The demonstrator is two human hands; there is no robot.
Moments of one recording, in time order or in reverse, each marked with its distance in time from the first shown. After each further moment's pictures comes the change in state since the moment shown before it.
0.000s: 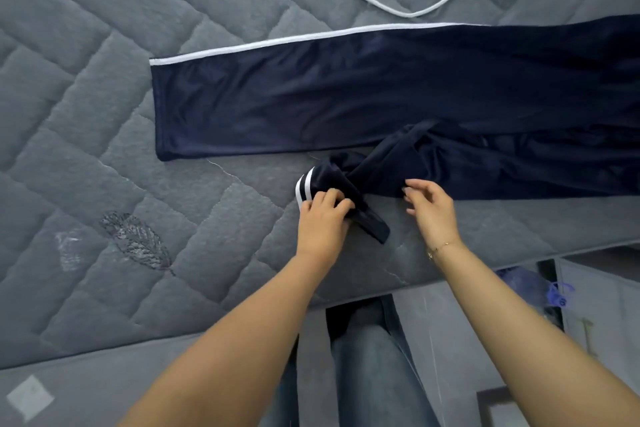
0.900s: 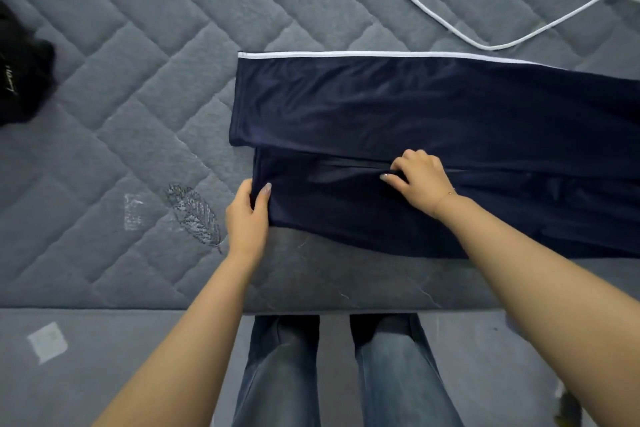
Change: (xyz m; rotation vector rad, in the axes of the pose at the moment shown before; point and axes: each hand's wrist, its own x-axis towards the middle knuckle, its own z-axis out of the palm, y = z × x) left_hand -0.057 -0.121 -0.106 -0.652 0.476 -0.645; right_hand 0.043 -0.068 0.084 -1.187 -0.401 -0.745
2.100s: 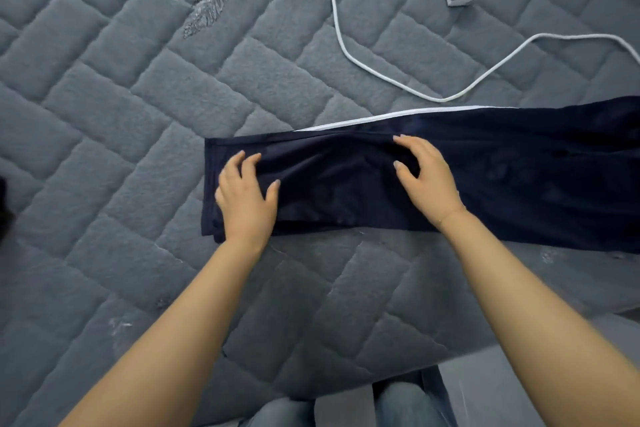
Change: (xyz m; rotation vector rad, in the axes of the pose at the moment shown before) left_hand 0.133 0.114 0.027 0.584 -0.122 0.319; right_hand 0.047 -0.004 -0.078 0.507 0.458 0.185
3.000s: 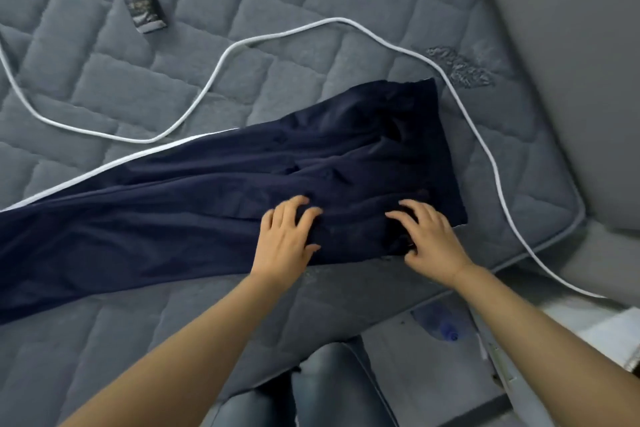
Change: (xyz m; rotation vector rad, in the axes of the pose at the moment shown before) left_hand -0.140 0.399 0.301 0.415 -0.402 0.658; right_hand -0.112 0.420 -0.299 -0.393 -0.422 0.148
